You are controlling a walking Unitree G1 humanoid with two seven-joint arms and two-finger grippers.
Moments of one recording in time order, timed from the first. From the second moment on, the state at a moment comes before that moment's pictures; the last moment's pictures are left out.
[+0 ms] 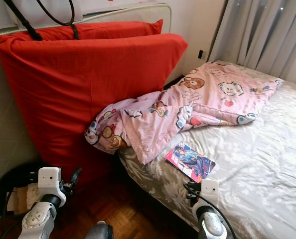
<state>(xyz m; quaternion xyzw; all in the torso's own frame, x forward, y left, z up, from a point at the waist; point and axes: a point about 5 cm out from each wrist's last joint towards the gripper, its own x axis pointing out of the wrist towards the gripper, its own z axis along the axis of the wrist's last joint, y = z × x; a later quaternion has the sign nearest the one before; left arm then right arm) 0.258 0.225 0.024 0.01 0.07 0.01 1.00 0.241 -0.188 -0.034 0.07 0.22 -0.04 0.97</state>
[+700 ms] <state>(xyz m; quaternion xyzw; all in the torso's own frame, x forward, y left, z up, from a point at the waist) 0.259 0.227 0.023 0.01 0.07 0.01 1.00 0.249 -0.185 -0.030 0.07 0.22 -0.03 0.97</state>
